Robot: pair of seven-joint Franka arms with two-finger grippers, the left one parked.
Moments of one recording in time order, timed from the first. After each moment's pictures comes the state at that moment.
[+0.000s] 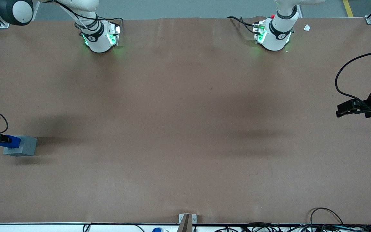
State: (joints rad) arm -0.38 0.72 -0.08 -1.30 0.02 1.94 -0.46
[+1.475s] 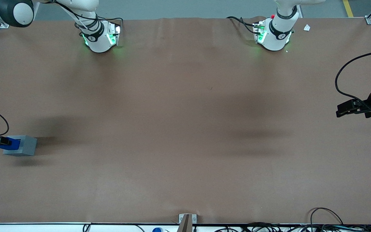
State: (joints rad) arm -0.38 0.74 -0.08 -1.29 0.02 1.96 -0.46
